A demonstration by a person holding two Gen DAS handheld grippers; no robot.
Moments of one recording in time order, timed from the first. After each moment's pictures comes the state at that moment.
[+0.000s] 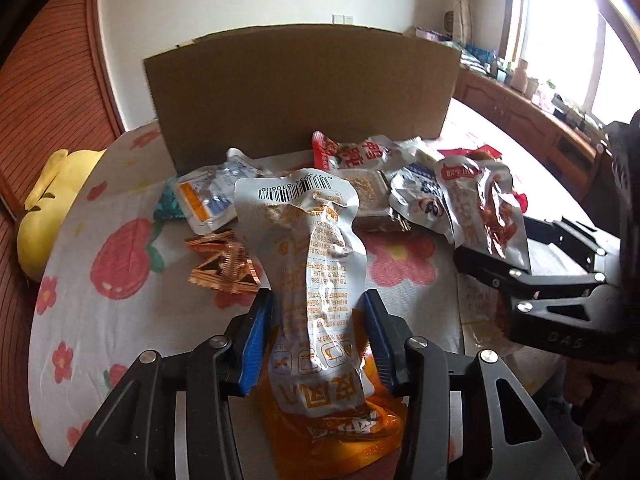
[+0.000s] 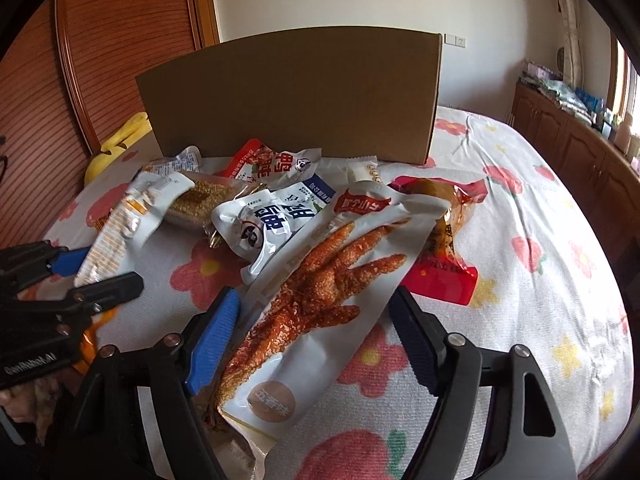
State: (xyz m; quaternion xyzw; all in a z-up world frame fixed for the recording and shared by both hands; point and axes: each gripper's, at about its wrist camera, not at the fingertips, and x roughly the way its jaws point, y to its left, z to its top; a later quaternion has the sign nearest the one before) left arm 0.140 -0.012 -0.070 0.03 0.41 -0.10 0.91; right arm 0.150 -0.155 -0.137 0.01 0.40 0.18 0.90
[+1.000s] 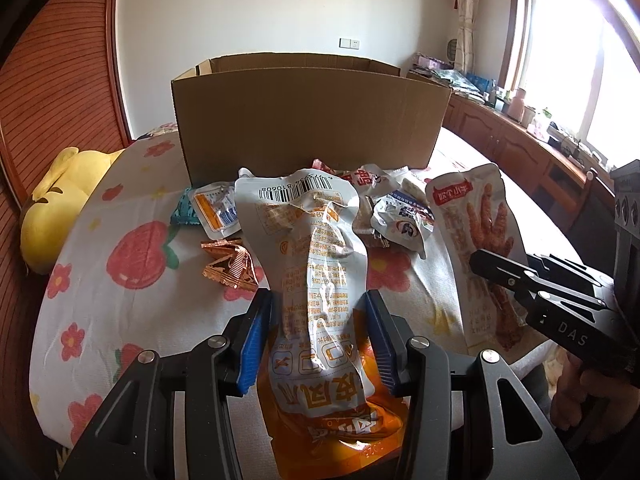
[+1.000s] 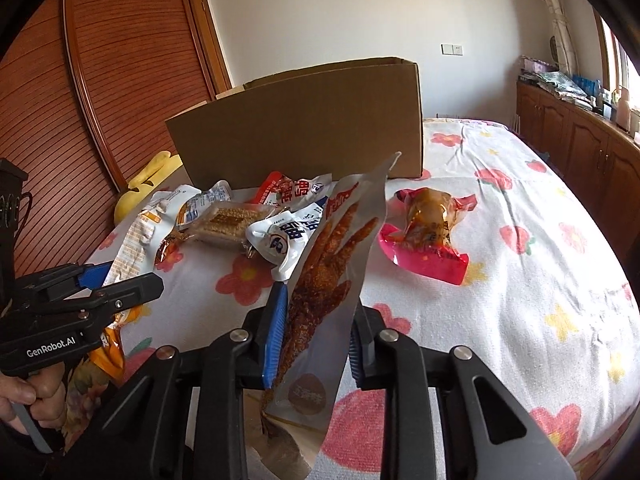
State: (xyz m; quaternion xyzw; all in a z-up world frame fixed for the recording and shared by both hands) left arm 0.111 -0.005 -0.054 0.00 0.37 -0.10 0.92; right arm 0.119 -0.178 -0.120 0.09 0.36 0.21 0.91
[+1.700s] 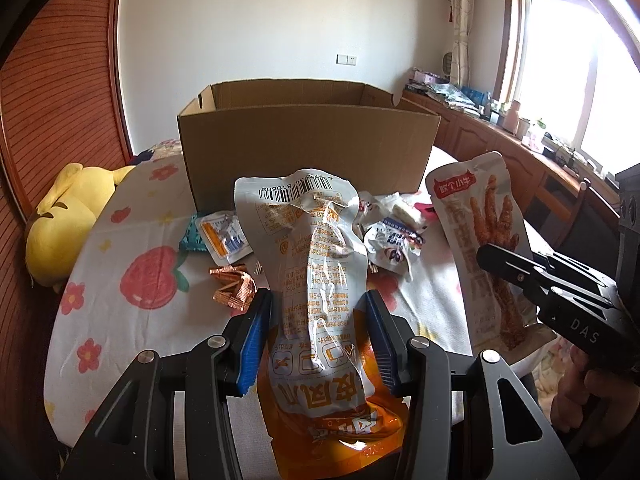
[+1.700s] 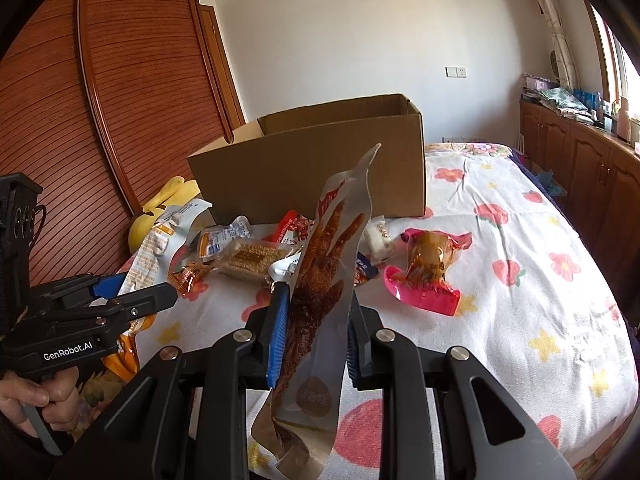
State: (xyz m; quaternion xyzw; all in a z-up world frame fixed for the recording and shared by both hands) left arm 0.097 0.001 -0.039 0.00 0.35 -0.11 0.93; right arm 0.107 -0.184 -0.089 0.10 0.32 0.22 0.92
